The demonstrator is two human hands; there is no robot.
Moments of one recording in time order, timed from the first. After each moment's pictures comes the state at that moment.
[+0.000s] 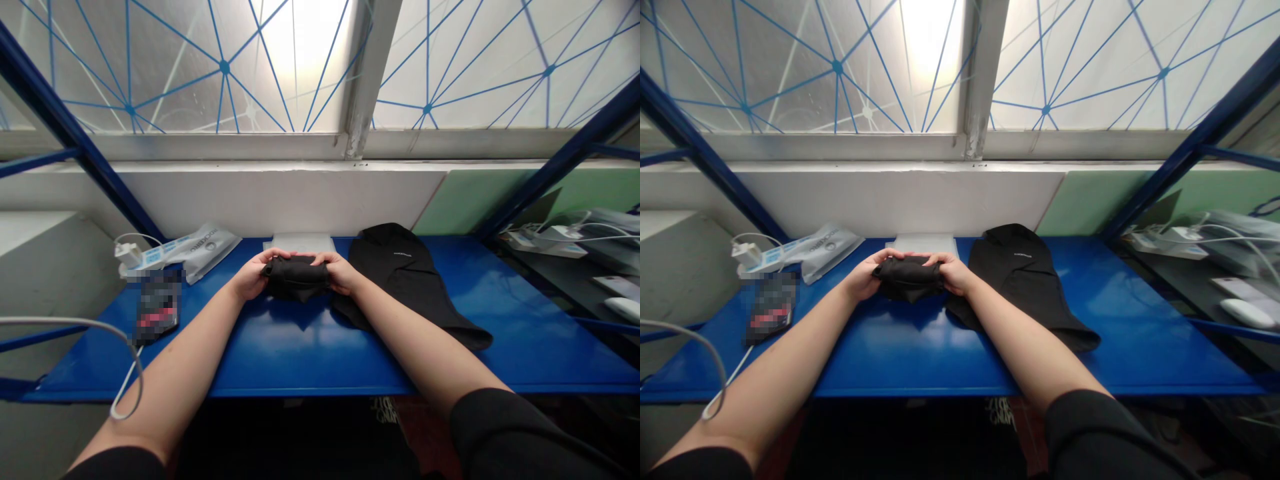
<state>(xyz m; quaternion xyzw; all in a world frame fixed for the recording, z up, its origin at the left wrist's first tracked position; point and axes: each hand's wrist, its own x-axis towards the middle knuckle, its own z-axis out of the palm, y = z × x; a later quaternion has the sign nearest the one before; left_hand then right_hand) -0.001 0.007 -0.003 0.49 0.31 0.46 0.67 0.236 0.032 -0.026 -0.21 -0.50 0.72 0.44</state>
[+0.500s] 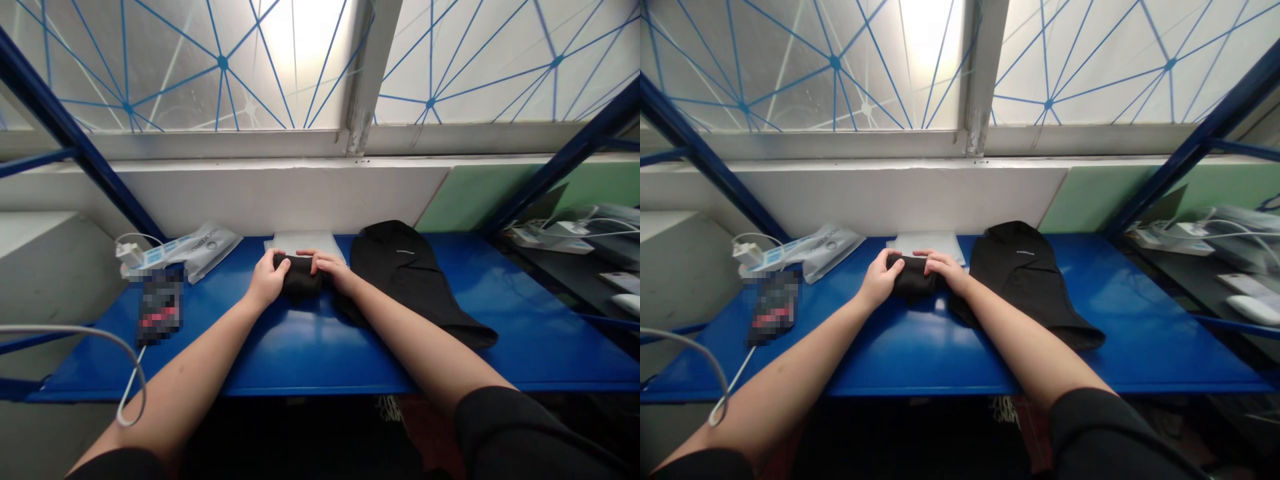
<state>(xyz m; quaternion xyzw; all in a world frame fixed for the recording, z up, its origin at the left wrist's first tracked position) 0.029 -0.007 -0.017 0.61 0.56 0.50 0.27 0.239 0.032 -0.031 -0.24 -0.72 0.51 0.41</state>
